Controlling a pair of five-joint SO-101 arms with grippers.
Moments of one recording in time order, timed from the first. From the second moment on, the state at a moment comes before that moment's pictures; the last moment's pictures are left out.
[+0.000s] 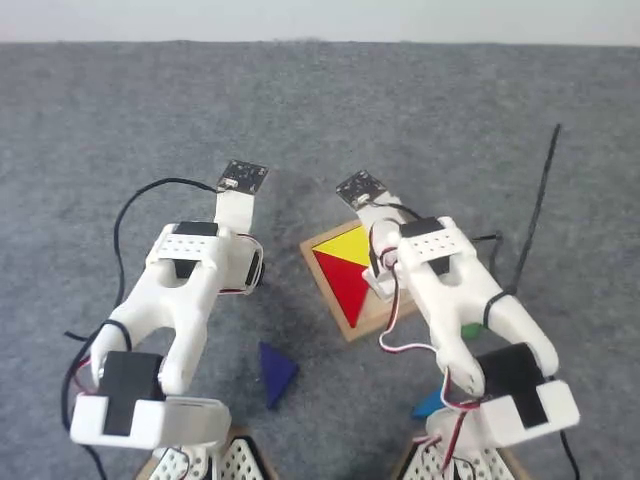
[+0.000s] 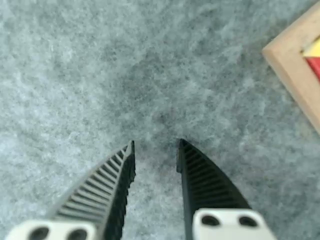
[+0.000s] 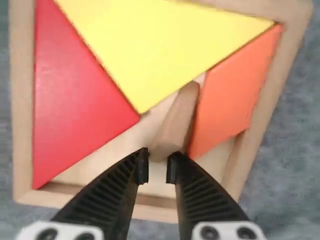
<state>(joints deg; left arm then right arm) -2.5 -2.7 45.7 51.5 -6.1 -20.7 -0.3 37.7 51.9 19.4</state>
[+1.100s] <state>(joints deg) -2.5 -2.7 45.7 51.5 -6.1 -20.3 -11.3 37.8 51.3 16.4</state>
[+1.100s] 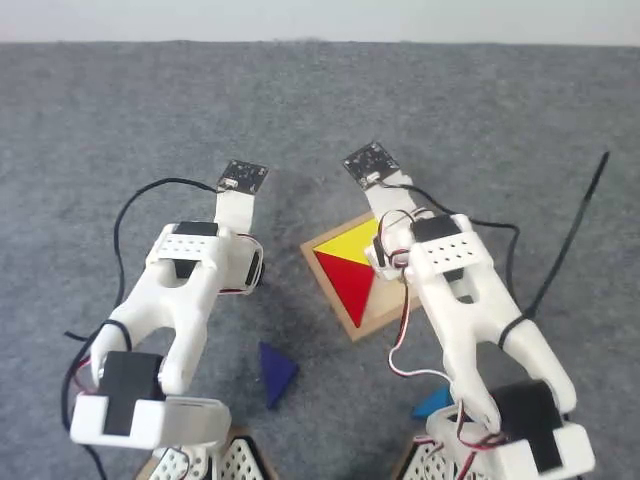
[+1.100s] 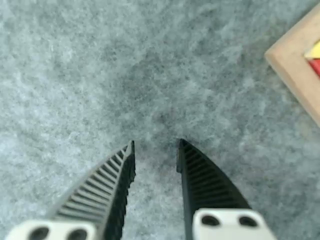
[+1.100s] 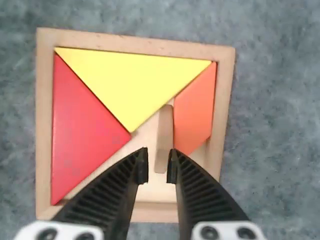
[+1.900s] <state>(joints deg) -2.5 -2.7 45.7 51.5 -6.1 -20.0 -4.5 37.8 47.8 16.4</state>
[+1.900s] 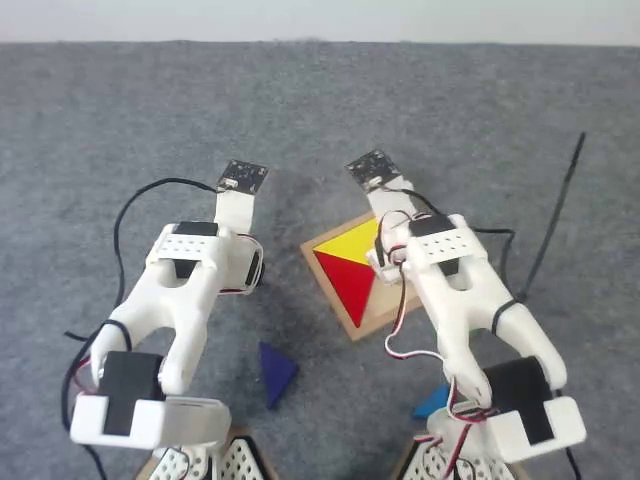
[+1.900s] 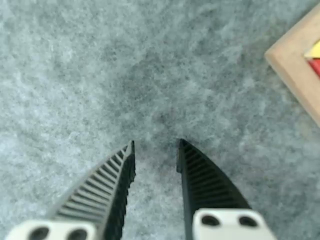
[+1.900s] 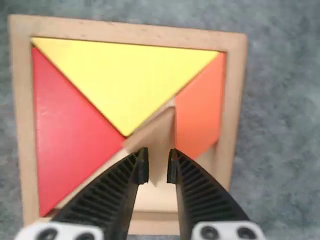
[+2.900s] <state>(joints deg) -2.5 -2.7 45.7 51.5 -6.1 -21.2 -14.1 48.2 51.1 16.4</state>
